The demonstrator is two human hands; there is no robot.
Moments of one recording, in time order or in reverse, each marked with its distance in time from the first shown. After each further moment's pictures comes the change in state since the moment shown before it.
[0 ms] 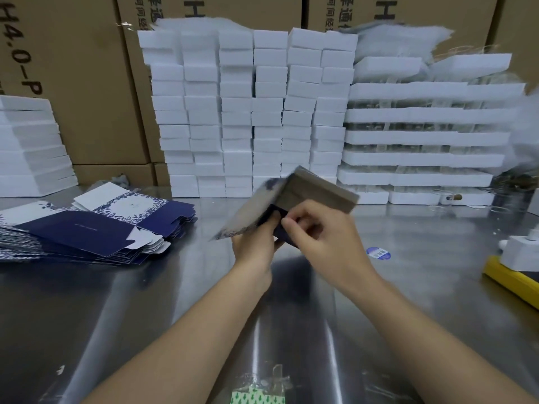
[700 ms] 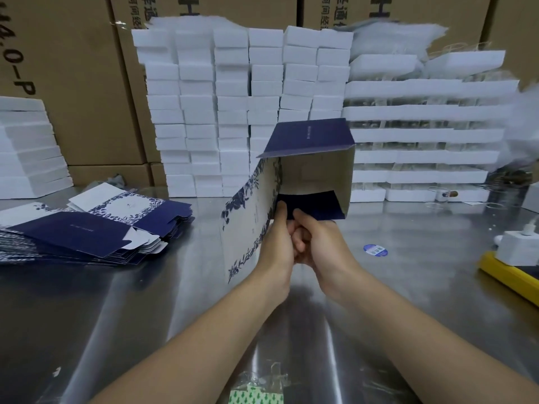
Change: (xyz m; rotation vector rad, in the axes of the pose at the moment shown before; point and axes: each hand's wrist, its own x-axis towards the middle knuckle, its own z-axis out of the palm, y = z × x) left_hand -0.027 -0.007 0.025 0.130 -0.216 -0.096; right_hand 0.000 -0.010 0.018 0.643 -0.006 0.699
